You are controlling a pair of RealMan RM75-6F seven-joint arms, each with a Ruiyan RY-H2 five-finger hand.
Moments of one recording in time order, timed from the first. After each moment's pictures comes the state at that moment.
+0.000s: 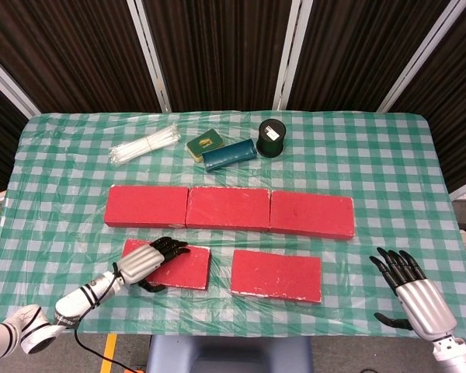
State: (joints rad) left arm -0.75 -1.42 0.15 -1.28 1.75 0.96 -0.45; right arm 0.06 -1.07 -0.12 -1.61 -1.78 1.47 -0.02
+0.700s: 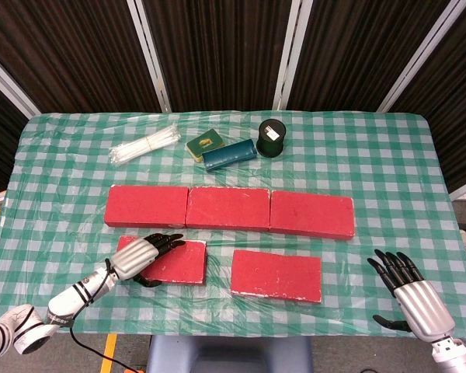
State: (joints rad) left arm -0.74 -1.38 0.14 -1.32 1.74 1.04 -0.42; right arm 0.06 -1.06 -0.13 -1.61 -1.79 1.47 -0.02
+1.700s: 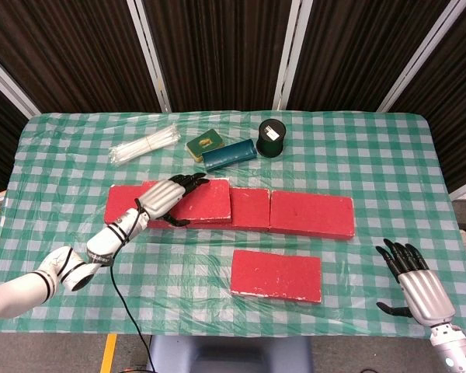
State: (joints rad) left arm -1.01 -1.49 -0.09 -1.06 1.56 0.78 -0.54; right arm 0.09 -1.08 -0.07 -1.63 -1.63 1.37 -0.06
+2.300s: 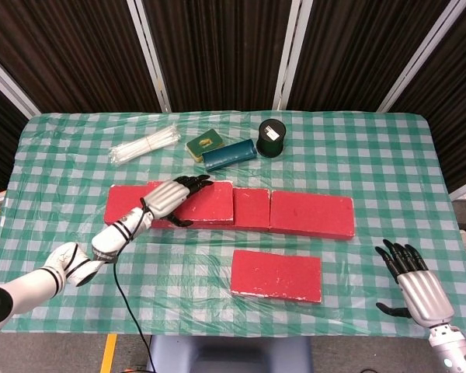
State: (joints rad) left arm -1.04 -1.54 -0.04 -0.97 1.60 0.80 -0.62; right arm 0.09 -1.08 -0.07 -1.64 -1.63 1.38 -0.08
